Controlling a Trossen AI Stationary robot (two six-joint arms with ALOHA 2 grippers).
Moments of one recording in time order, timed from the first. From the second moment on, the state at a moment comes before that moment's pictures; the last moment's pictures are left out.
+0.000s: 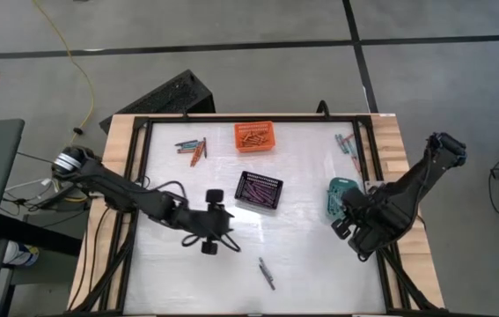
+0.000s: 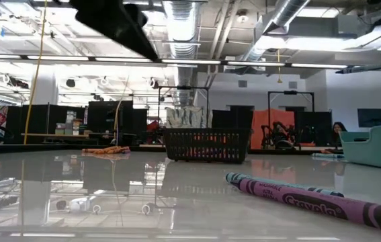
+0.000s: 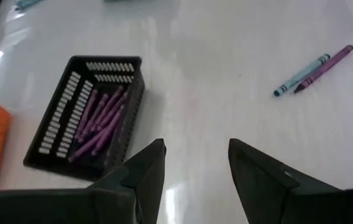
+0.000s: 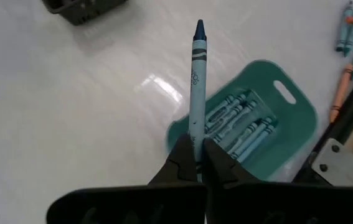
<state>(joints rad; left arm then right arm) -0.39 1.45 0.98 -0.23 -0.38 -0.06 0.79 1.25 1.06 -1.49 0.52 1.68</state>
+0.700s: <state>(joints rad) -0.43 1.31 0.73 -0.07 -0.41 -0.11 0.84 1.26 1.06 -1.57 0.47 1.88</state>
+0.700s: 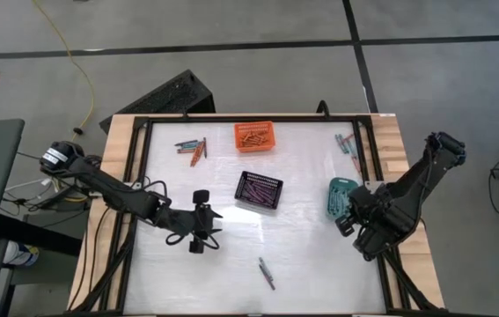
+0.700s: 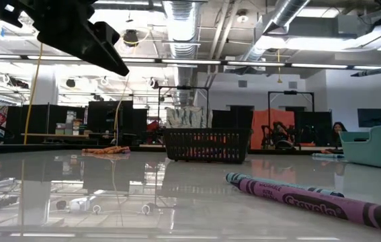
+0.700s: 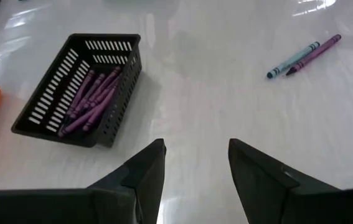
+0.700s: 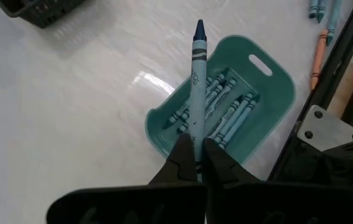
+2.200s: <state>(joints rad) -0.44 1.32 0.73 0.02 -0.17 -0.09 0.76 1.15 0.72 -1.30 0.45 1.90</state>
